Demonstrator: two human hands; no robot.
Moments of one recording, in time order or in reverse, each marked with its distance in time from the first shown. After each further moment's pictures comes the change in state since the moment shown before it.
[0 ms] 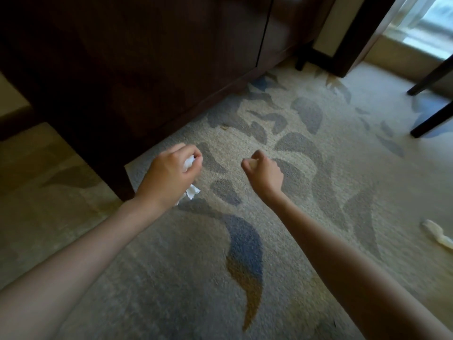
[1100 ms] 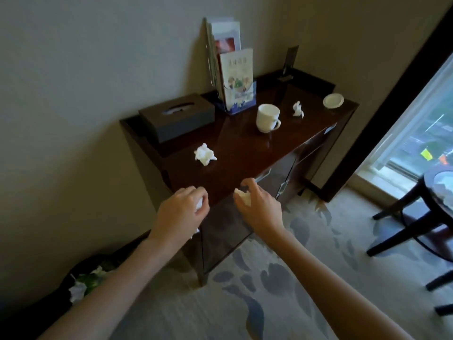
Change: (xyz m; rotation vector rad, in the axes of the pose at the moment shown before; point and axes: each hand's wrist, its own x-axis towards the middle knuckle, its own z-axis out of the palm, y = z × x) left_hand 0.164 0.337 -0.591 0.247 0.065 -0.018; right_hand -0.046 -0.538 -0.512 -0.023 -0.043 -0.437
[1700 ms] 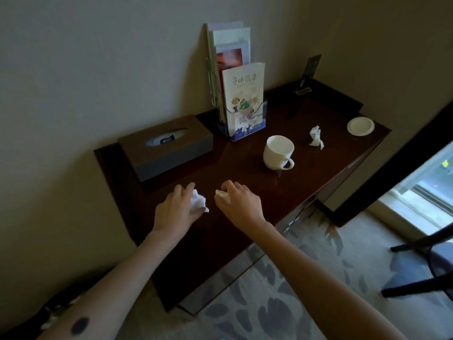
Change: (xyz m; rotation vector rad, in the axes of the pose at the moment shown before) left_hand 0.184 -0.085 0.084 0.241 -0.193 -0.298; right_hand 0.211 0.025 0.054 -0.062 -0.193 -0.165
